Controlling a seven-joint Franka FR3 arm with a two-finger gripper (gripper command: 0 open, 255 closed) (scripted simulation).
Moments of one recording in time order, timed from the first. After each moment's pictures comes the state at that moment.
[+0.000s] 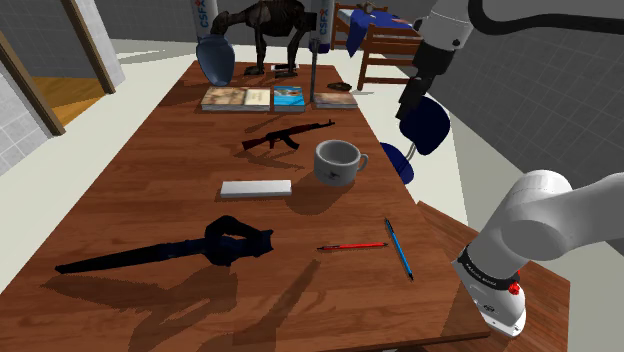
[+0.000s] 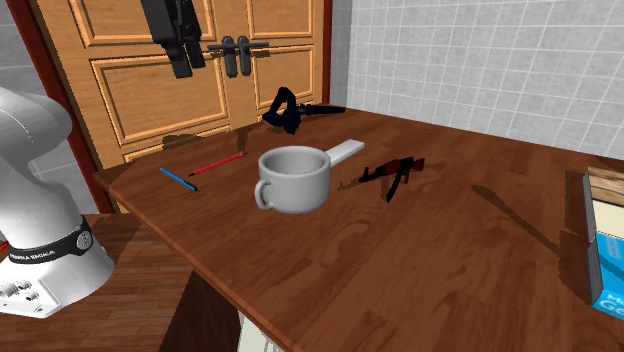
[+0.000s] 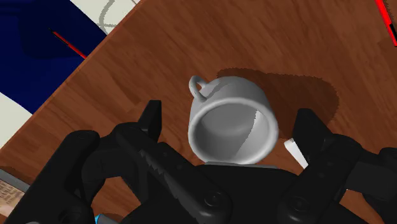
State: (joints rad) arm 0.00 -0.78 -0.02 -2.38 0.01 1.72 -0.10
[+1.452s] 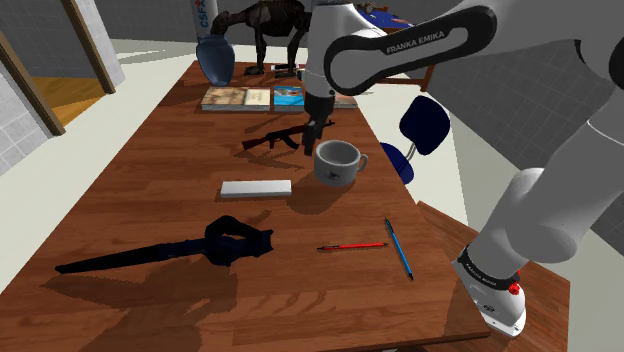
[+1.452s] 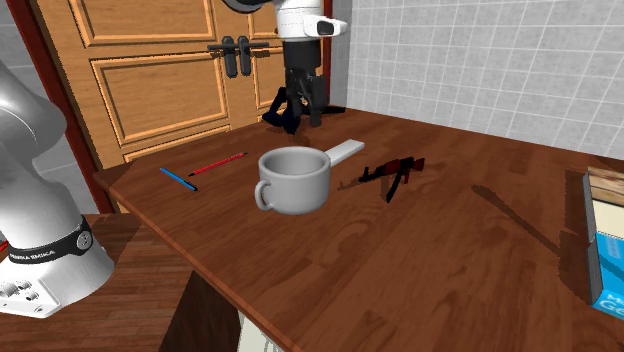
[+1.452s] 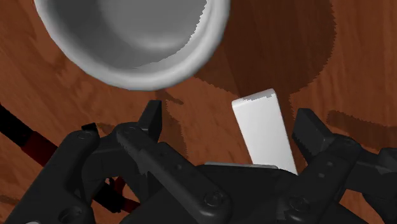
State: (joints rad) arm 0.14 -0.09 0.13 -2.09 0.01 2.05 -0.15
